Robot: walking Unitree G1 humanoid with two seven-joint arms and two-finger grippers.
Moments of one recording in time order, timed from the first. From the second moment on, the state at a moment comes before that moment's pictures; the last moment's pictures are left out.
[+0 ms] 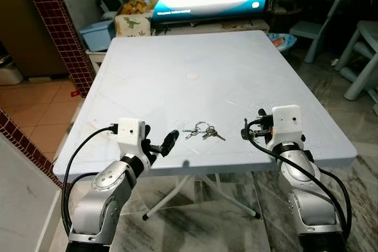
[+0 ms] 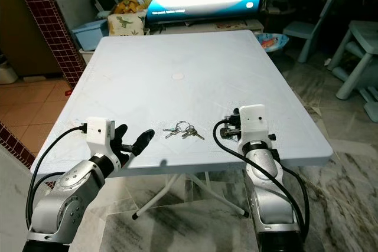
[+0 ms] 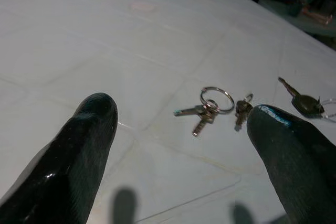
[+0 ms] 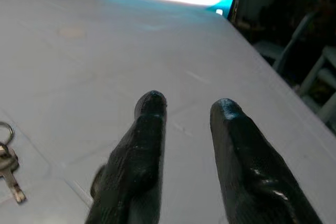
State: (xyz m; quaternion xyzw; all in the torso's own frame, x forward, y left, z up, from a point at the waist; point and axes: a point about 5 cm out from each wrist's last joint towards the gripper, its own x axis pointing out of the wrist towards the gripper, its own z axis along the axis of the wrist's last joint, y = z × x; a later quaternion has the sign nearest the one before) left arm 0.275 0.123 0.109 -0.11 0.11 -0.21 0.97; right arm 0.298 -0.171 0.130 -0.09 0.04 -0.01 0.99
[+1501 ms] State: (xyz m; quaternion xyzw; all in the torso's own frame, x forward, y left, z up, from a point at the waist) left arm 0.266 0.124 0.105 -0.06 0.11 -0.24 0.96; right arm 0.296 -0.165 0.089 -0.08 0.15 0.07 0.98
